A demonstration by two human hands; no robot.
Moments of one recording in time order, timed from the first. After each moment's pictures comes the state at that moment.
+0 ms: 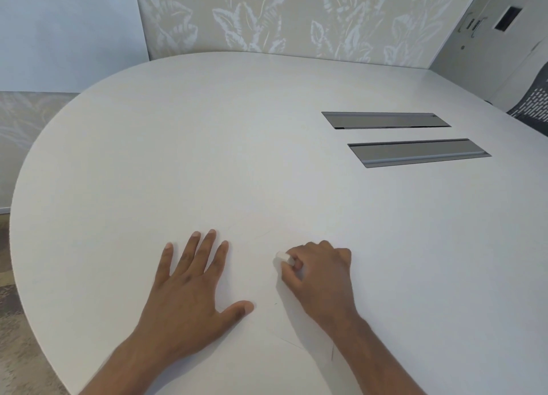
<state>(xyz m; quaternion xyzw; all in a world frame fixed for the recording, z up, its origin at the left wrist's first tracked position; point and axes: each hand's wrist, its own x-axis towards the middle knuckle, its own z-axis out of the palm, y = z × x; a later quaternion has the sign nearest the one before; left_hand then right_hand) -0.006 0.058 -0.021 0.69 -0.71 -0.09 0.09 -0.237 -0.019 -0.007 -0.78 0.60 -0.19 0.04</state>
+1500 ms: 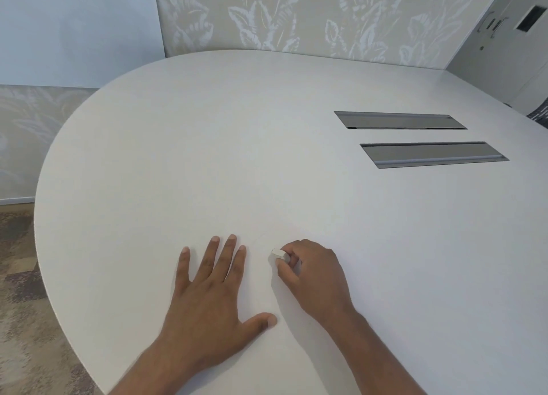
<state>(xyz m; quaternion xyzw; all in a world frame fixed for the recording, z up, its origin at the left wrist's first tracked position) -0.027 0.075 -0.028 0.69 -0.71 -0.07 0.08 -0.216 -0.014 0.005 -0.79 0.54 -0.22 0.18</state>
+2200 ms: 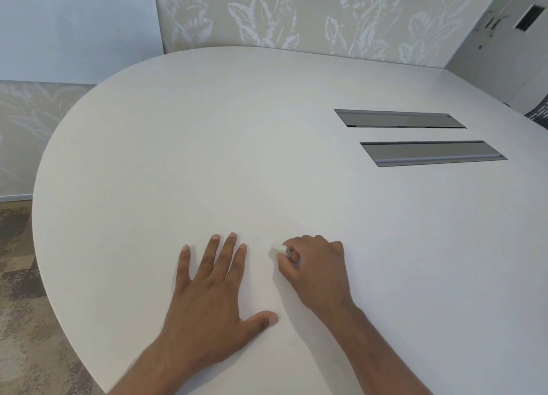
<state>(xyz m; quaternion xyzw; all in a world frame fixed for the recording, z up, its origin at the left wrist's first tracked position) -0.026 0.075 -0.026 0.69 -0.71 -0.08 0.09 -0.212 -0.020 0.003 -0.80 0.57 -0.17 0.07</state>
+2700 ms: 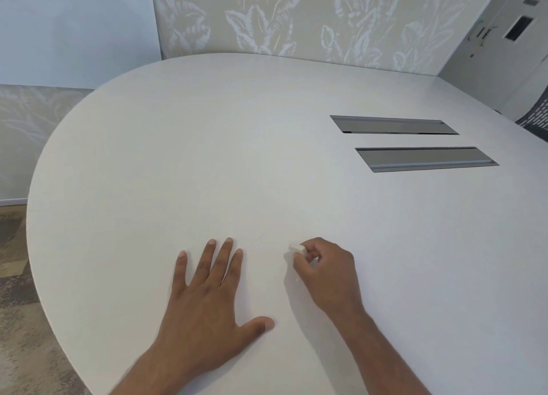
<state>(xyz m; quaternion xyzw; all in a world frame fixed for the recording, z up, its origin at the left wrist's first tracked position) -0.027 0.075 -0.028 0.69 -0.71 -0.07 0.09 -0.235 -0.021 0.007 -0.70 0.62 -0.29 0.21</state>
